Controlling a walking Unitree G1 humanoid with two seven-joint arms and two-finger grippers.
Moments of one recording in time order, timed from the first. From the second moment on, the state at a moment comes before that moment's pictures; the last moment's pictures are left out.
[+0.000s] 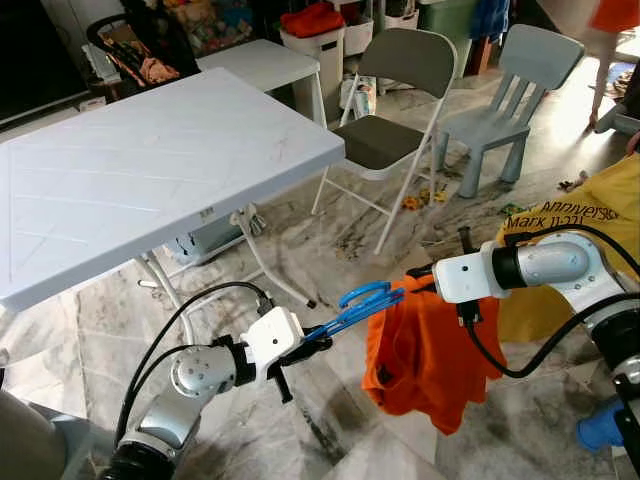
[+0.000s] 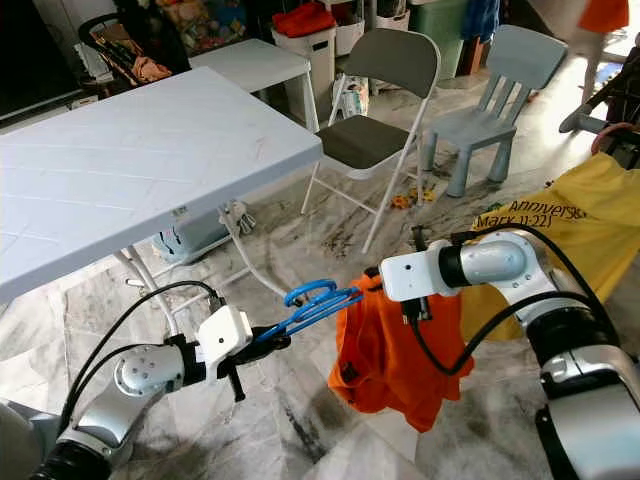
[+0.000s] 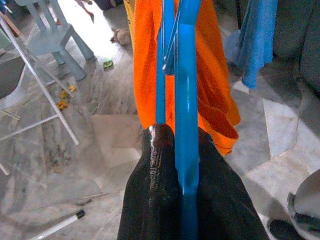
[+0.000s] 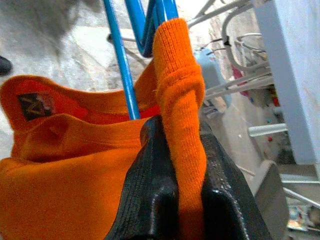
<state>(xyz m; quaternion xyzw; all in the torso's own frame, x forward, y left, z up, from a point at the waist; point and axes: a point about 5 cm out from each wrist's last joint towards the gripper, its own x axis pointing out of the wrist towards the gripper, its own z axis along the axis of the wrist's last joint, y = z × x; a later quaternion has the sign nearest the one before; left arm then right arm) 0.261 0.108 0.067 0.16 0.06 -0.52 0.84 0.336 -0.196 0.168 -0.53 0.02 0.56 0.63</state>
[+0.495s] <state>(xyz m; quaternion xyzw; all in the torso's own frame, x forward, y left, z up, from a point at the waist) 0.255 0.103 0.060 0.11 0.06 -0.49 0.86 0.364 -0.180 0.178 -0.58 -0.02 0.47 0.67</state>
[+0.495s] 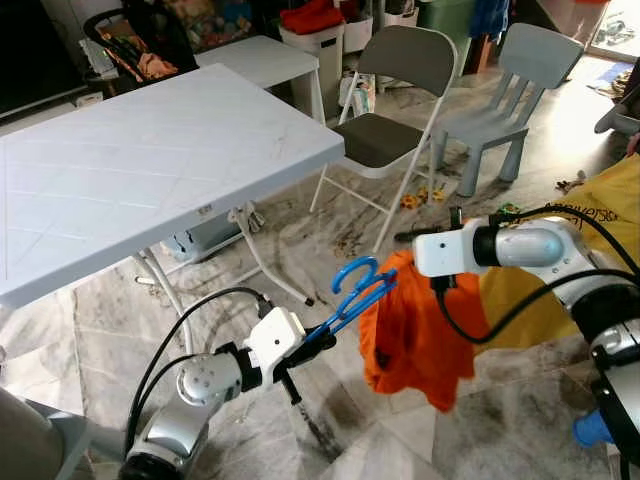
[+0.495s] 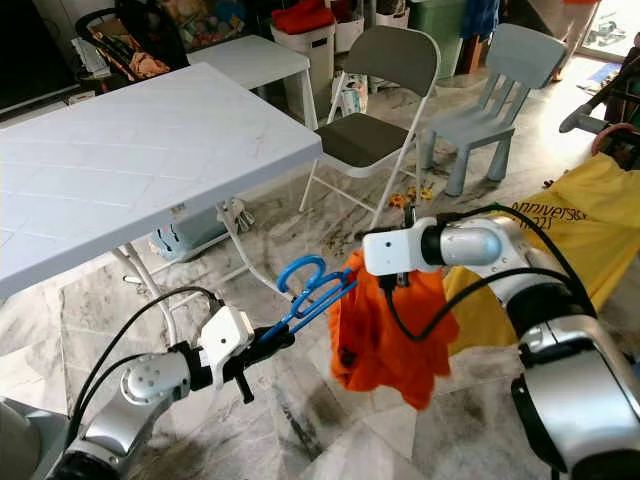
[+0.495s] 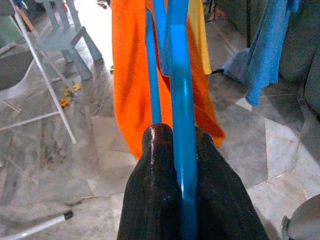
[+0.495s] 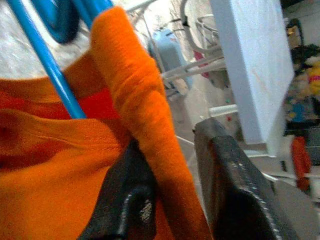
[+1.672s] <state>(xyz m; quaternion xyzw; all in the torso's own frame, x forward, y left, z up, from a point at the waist) 0.258 0.112 0.053 0.03 0.09 -0.42 0.90 0.381 -0.208 0.174 -0.55 0.10 0.36 0.74</state>
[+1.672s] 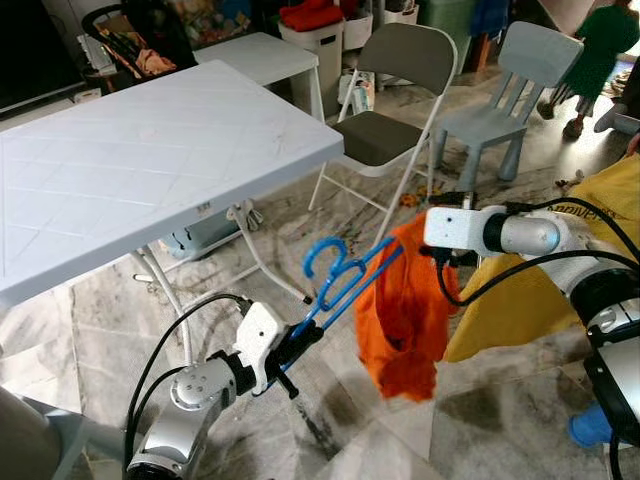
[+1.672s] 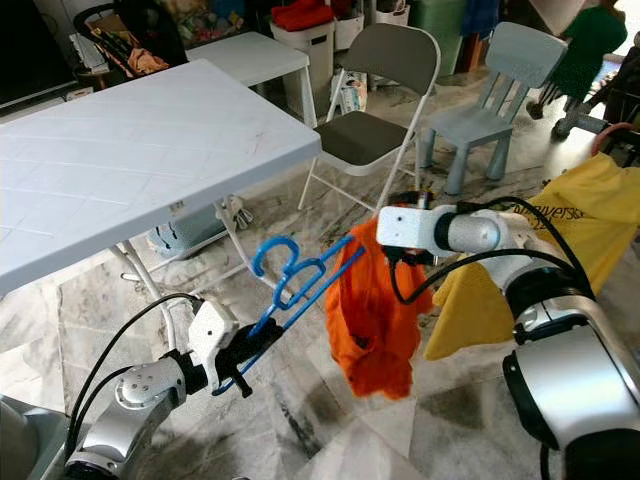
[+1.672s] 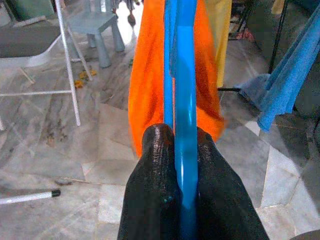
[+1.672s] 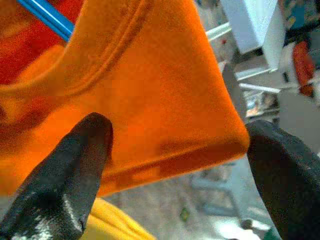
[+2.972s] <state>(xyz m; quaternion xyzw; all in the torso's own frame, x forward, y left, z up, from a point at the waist) 0.259 0.105 0.068 0.00 0.07 -0.43 0.90 0.361 -0.170 0.091 -0.19 0.20 0.32 0.91</state>
